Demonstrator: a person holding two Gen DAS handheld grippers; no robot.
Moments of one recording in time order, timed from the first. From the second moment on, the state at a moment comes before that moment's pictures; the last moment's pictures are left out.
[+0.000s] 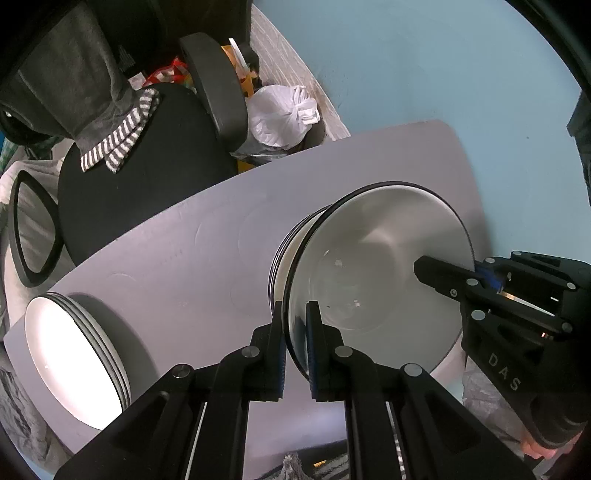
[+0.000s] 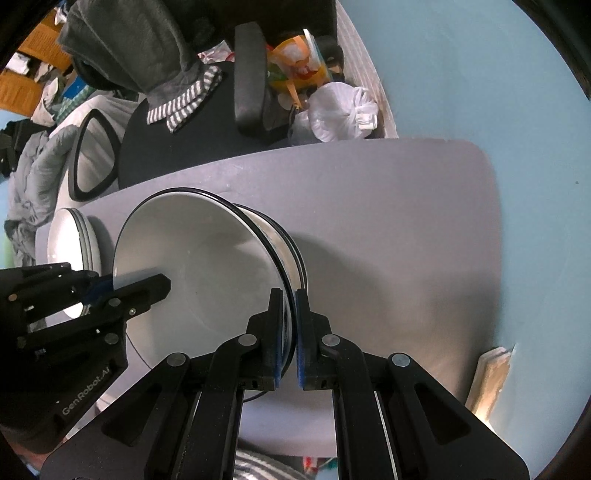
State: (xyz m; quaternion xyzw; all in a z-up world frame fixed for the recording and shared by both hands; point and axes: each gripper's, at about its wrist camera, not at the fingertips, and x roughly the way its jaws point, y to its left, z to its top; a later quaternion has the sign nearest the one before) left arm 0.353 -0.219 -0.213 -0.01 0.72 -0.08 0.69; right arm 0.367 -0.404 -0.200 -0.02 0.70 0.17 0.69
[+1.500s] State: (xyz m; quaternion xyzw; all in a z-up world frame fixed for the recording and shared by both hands) left arm 0.305 -0.187 -0.168 0.02 0.66 -0.08 0.75; right arm 0.334 -0.397 -0.162 -0.03 0.66 0.13 0.74
